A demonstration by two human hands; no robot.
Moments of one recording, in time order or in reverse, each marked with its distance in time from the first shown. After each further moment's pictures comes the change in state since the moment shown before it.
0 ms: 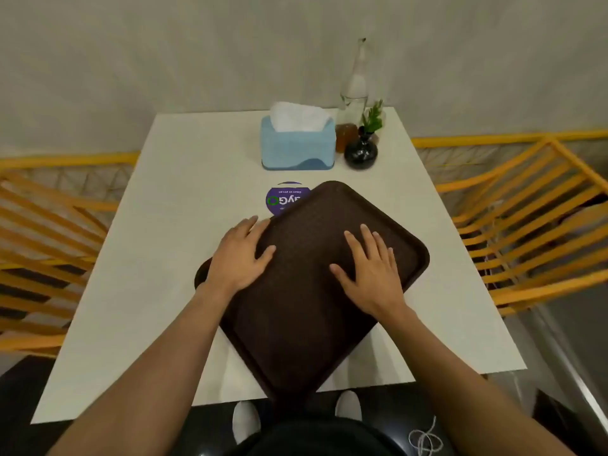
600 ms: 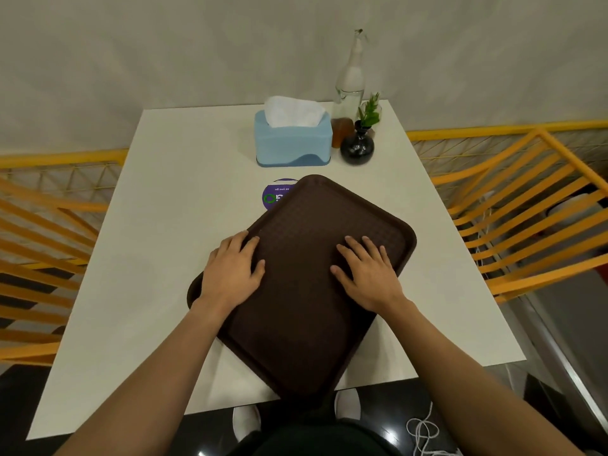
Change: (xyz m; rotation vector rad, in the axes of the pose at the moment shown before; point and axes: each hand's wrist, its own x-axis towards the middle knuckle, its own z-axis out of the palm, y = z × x) left_hand -0.017 -0.014 0.010 0.215 -0.046 -0.028; right_hand 0.009 0.007 0.008 -0.082 -0.164 -0.097
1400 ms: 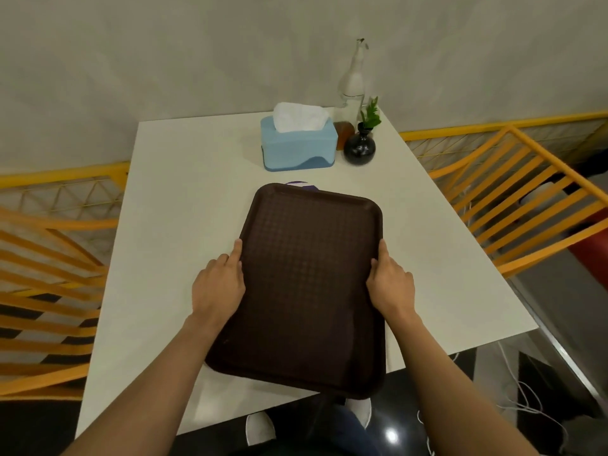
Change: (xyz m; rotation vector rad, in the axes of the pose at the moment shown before) left_hand -0.022 -0.075 0.005 -0.117 0.068 -0.059; right_hand -0.021 -0.055 0.021 0.148 0.265 0.541
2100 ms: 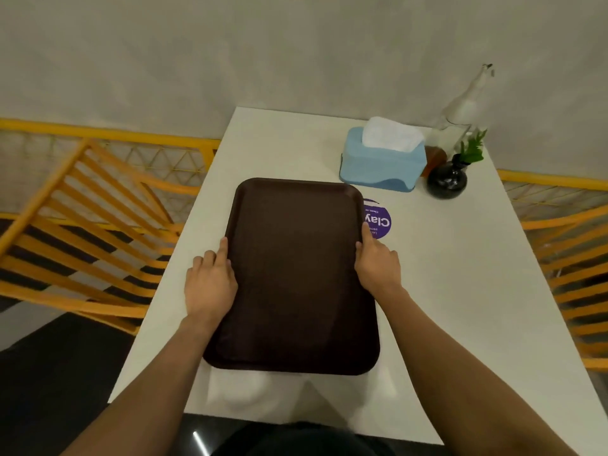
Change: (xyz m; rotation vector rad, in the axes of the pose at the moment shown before) left_hand -0.022 -0.071 -0.023 0.125 0.079 -0.422; right_hand 0.091 -0.127 0.053 -0.122 -0.203 -0.376
